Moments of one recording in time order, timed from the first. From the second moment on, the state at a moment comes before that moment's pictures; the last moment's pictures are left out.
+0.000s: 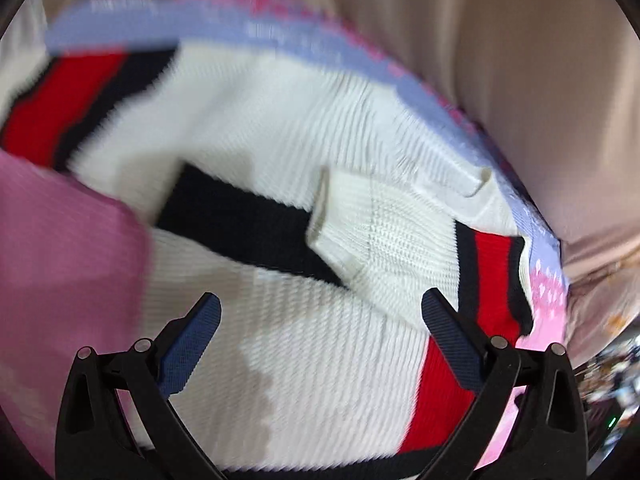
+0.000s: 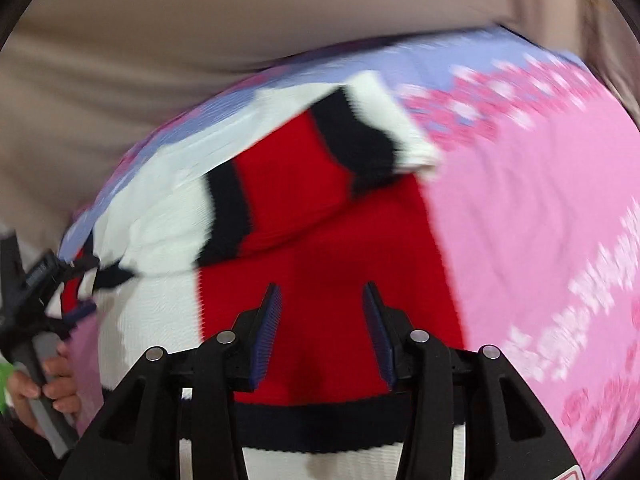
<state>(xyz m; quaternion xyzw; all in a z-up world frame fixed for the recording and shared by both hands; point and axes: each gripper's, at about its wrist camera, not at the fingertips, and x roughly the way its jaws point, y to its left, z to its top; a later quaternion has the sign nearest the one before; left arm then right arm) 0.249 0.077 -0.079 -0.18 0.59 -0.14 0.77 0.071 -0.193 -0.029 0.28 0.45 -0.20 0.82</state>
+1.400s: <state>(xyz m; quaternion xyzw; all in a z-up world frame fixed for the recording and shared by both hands) 0.283 0.063 -0.078 -0.19 0.51 -0.12 0.83 0.138 -0.276 -0.092 0.38 0.40 -0.14 0.82</state>
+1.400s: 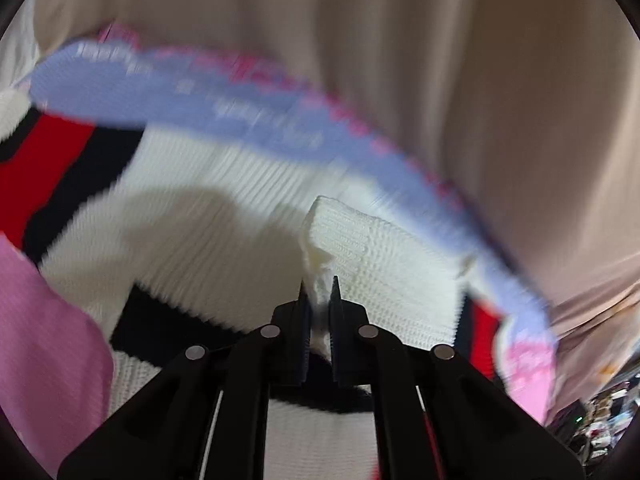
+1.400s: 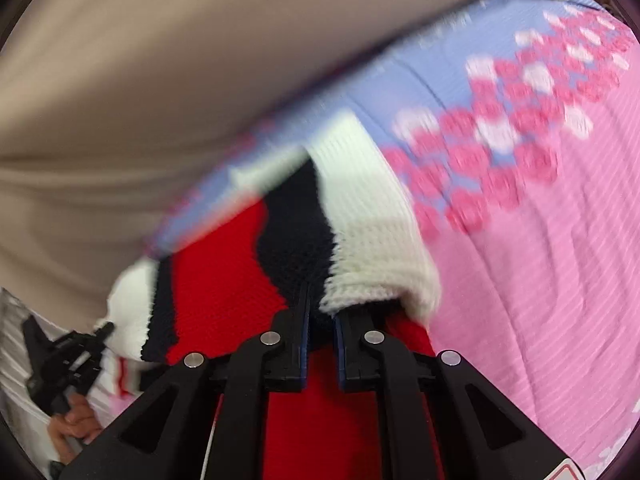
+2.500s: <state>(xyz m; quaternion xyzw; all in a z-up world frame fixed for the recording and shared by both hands) 0.271 0.069 -0.113 -0.19 0.51 -0.12 0.83 0.250 -0.254 -0.039 0.11 0.50 0.01 0.86</state>
